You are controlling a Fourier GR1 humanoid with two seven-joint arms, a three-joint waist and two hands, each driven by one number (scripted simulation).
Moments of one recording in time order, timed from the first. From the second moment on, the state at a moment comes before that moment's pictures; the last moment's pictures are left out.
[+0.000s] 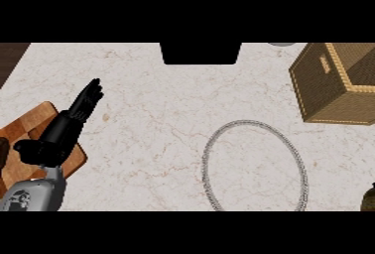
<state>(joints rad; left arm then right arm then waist) -0.17 0.19 0.06 -1.59 -0.06 -0.21 0.02 0.21 -0.33 -0.30 -2.42 0.11 0.38 0.27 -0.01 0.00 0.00</state>
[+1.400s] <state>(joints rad) -0.20 0.17 0.06 -1.56 -0.08 -0.22 0.01 -0.59 -0.60 -0.42 -1.38 0.27 0.14 0.23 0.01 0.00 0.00</state>
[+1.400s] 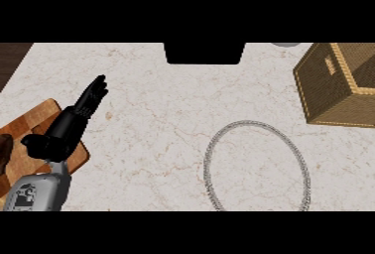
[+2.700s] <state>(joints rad) -0.21 0.17 0.06 -1.59 -0.07 -0.24 0.04 -0.89 -0.72 -0.52 -0.46 0.32 -0.14 -0.46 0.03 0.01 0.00</state>
